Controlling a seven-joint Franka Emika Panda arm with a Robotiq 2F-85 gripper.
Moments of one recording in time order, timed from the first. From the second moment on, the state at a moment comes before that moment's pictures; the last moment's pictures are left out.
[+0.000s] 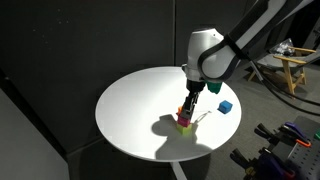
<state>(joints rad) 0.14 0.33 0.15 -2.28 -0.02 2.59 -0.11</state>
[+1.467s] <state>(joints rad) 0.15 0.22 0.14 -2.27 0.03 2.51 0.06</state>
